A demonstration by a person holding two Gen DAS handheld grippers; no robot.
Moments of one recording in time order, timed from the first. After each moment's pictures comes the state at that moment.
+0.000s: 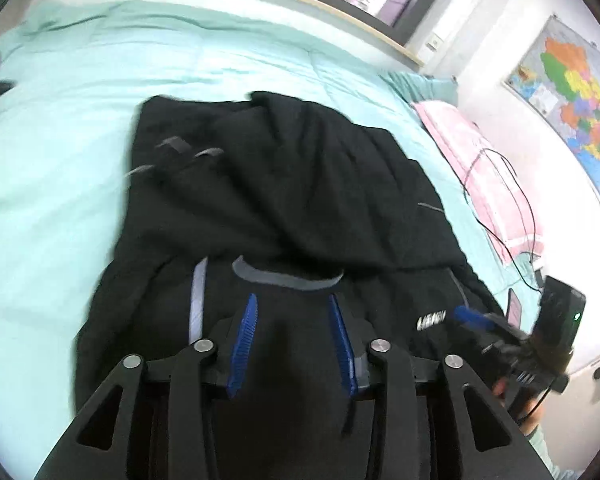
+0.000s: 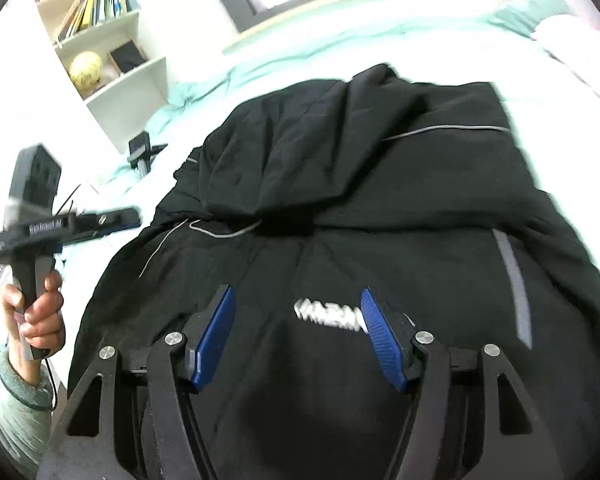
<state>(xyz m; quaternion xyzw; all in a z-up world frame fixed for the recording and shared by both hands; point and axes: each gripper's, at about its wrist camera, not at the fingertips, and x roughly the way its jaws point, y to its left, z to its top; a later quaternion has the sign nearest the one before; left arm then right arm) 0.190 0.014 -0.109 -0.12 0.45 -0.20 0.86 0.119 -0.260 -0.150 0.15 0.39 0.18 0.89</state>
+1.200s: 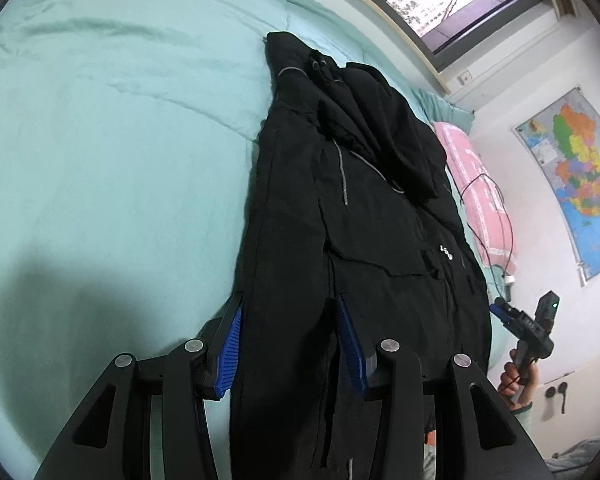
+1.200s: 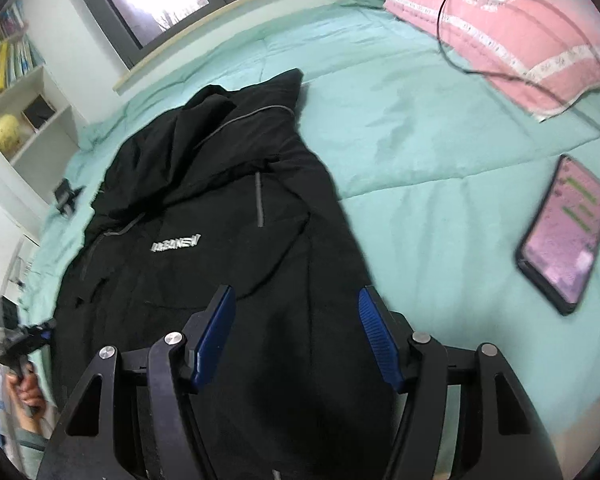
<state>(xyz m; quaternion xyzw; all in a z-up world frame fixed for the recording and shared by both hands) 0.096 0.149 -0.185 -0.24 0.48 -0.20 0.82 0.018 -0.401 -0.143 0.18 0.44 -0.01 0.88</state>
